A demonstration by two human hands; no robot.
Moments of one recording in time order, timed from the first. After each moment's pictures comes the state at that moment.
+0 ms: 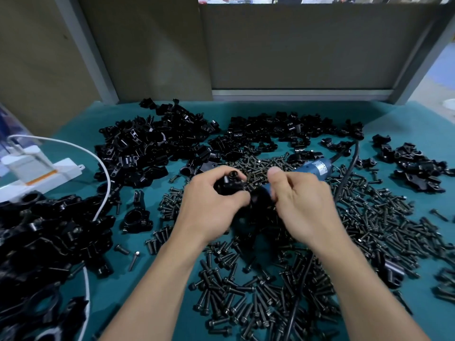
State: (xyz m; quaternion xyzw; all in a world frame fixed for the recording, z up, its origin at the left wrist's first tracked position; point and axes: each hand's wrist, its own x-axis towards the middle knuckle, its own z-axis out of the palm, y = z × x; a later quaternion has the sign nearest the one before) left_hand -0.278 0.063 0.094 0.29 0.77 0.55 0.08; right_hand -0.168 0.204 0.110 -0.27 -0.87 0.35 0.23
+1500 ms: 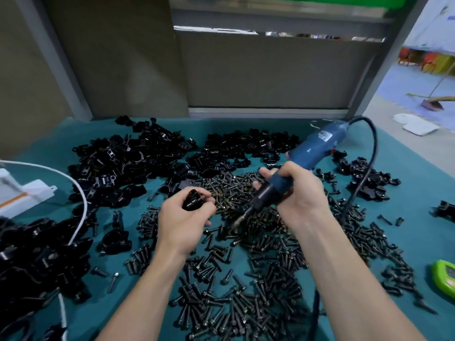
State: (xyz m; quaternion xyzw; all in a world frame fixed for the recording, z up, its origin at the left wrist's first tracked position) left_hand -0.285 0.069 0.078 0.18 0.72 0.66 0.14; right_hand -0.180 0.241 0.142 -0.28 -0.34 0.83 0.35
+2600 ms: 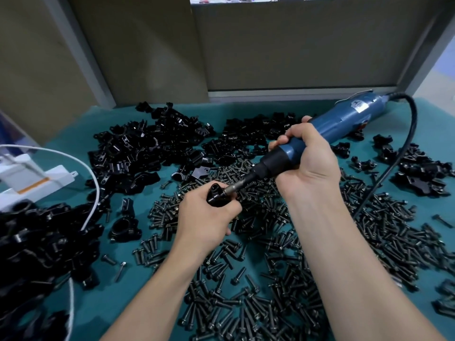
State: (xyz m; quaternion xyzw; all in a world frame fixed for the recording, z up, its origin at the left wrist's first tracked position) left_hand -0.277 0.083 0.068 0.20 0.78 0.58 0.12; right_hand -0.229 0.241 0.150 -0.16 -0.16 0.90 0.38
